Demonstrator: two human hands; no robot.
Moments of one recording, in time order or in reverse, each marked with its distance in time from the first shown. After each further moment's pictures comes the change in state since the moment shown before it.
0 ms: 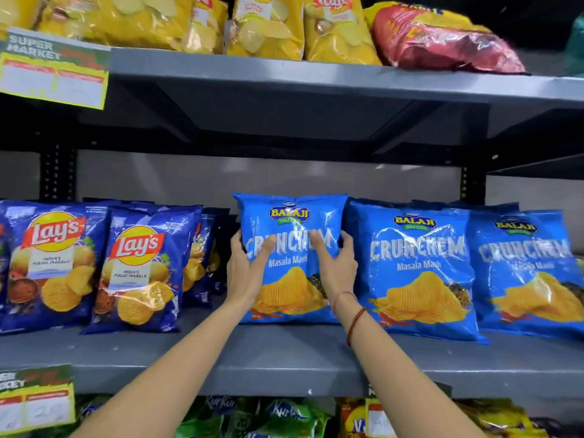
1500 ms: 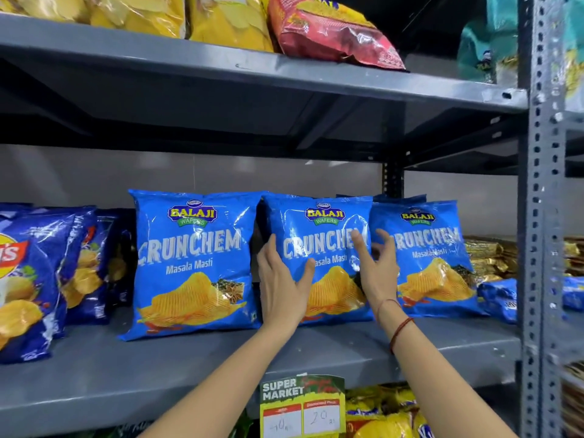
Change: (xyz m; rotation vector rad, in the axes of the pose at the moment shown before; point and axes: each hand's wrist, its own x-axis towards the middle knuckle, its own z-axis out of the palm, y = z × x) left_hand -0.093 0.032 0.174 0.235 -0.134 0.188; right_hand 0.057 0.025 -0.192 -0.075 0.255 -0.157
